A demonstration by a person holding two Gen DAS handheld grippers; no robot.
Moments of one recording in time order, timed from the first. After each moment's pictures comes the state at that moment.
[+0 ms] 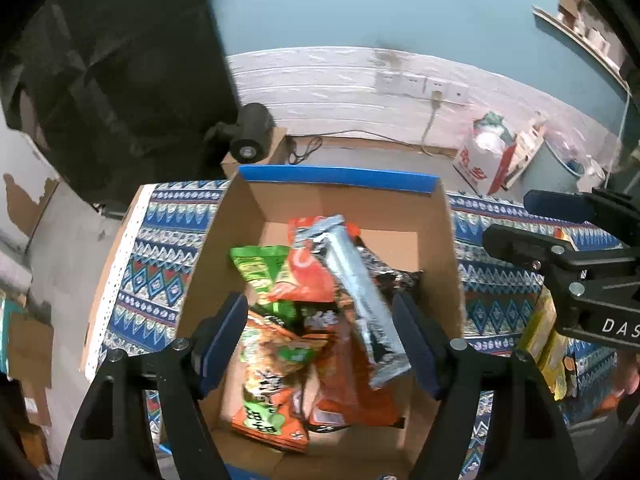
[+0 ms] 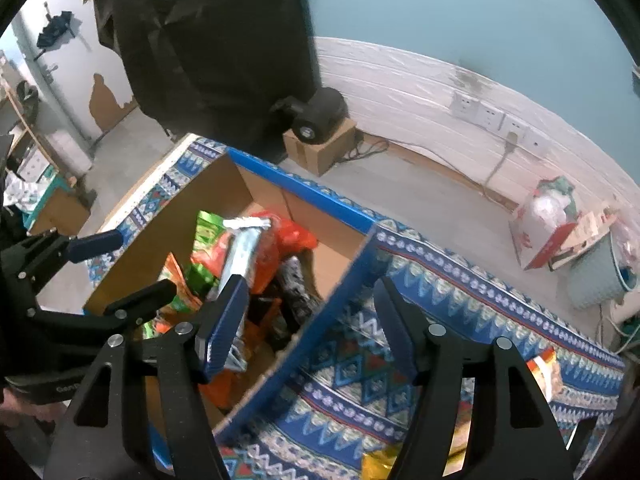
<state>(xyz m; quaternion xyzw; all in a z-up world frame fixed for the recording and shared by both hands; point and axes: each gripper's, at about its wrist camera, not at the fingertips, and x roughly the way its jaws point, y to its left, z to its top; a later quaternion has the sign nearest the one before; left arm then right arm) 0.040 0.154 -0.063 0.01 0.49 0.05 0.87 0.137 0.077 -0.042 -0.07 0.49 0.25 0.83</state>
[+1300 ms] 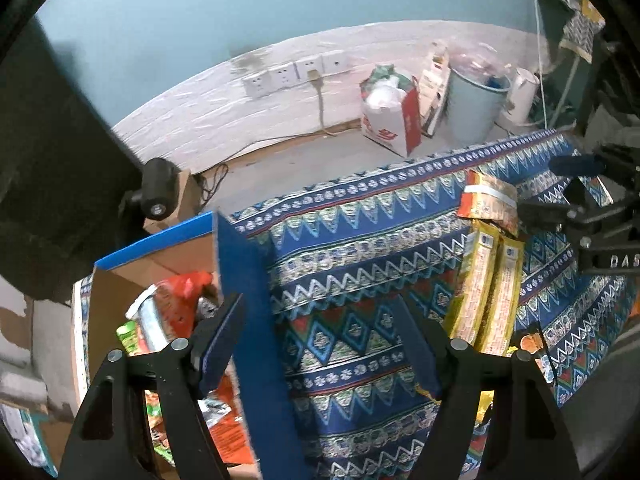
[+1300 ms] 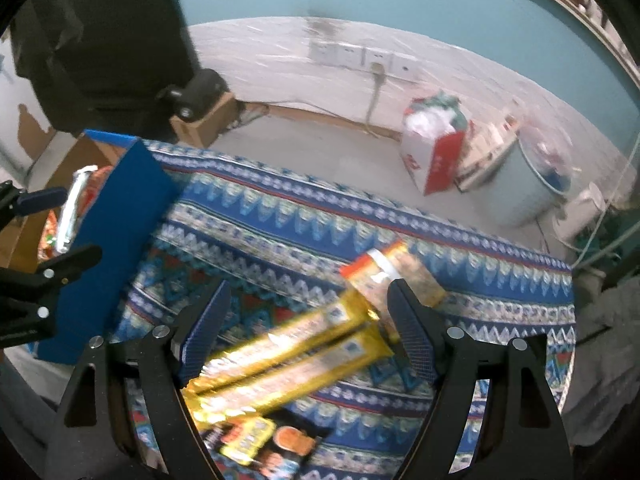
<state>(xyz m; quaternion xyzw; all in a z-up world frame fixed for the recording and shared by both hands) 0.069 -0.027 -0.083 0.15 0.50 -0.08 0.85 0.110 -0.143 -0.071 -0.05 0.53 0.10 0.84</state>
